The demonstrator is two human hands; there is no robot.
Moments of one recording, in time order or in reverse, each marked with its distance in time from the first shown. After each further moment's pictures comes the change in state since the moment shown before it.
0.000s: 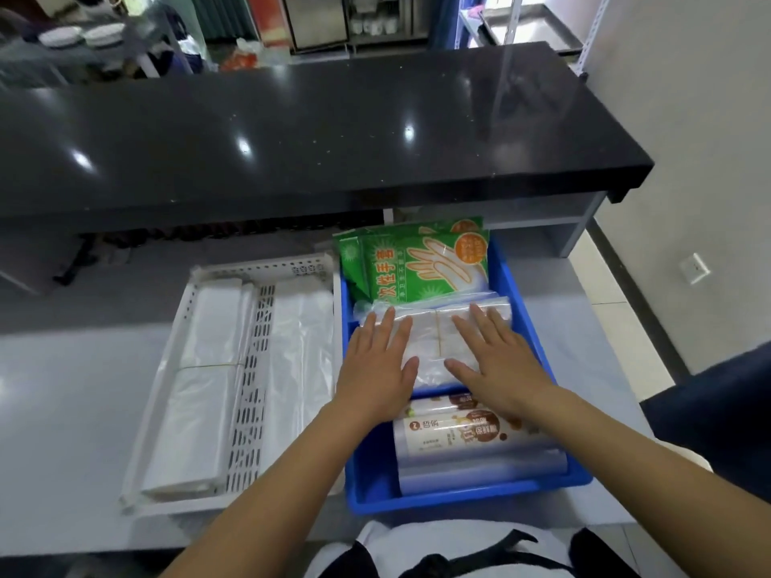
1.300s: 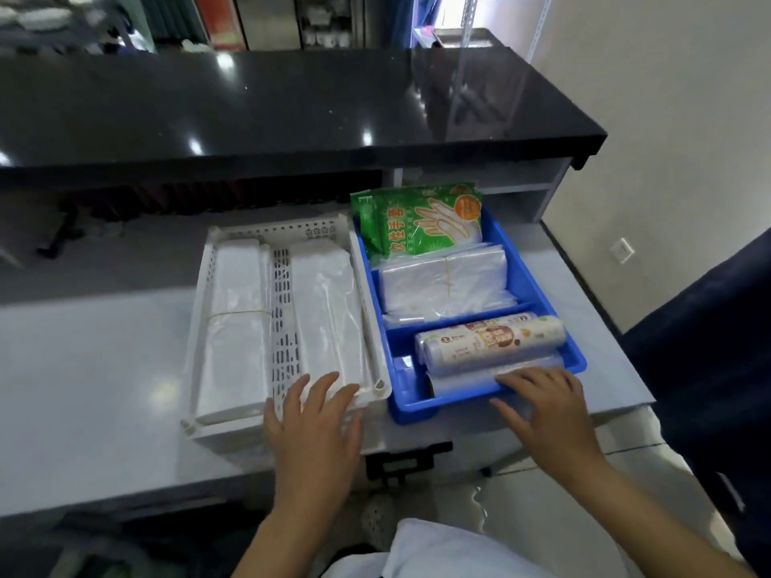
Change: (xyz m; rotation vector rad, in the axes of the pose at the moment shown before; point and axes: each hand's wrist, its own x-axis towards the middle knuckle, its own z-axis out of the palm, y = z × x) left_hand -0.205 -0.071 0.009 -0.173 0.293 -0.148; right_hand -0.172 -0.062 0.071 0.016 0.509 0.121
